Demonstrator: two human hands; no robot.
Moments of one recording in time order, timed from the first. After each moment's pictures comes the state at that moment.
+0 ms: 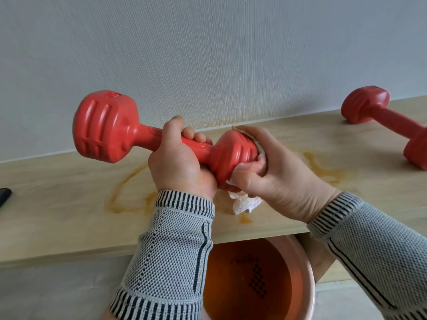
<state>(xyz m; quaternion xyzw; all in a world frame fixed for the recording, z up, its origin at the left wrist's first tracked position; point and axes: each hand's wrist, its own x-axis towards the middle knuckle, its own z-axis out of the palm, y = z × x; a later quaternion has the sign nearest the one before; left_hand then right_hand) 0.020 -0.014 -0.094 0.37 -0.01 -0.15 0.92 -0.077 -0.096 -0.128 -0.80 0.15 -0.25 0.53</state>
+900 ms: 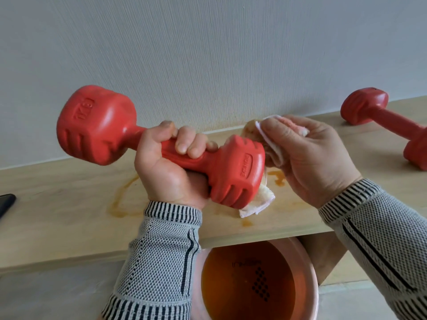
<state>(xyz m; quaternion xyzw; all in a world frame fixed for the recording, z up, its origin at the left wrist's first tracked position) 0.022 0.006 -0.093 0.23 -0.19 -0.28 0.91 -0.081 -0.116 -0.115 -0.58 0.09 -0.37 0.72</state>
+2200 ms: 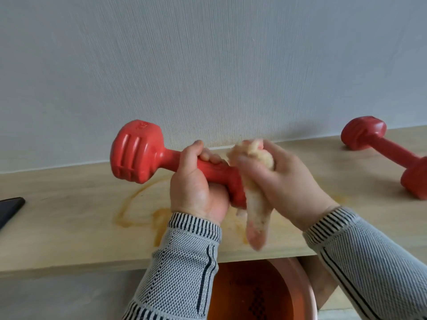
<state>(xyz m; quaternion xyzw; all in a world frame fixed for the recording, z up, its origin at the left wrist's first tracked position) 0.027 -0.015 -0.105 0.28 -0.08 -0.28 0.91 -0.069 -0.096 -0.102 -0.78 0.18 -0.31 0.51</state>
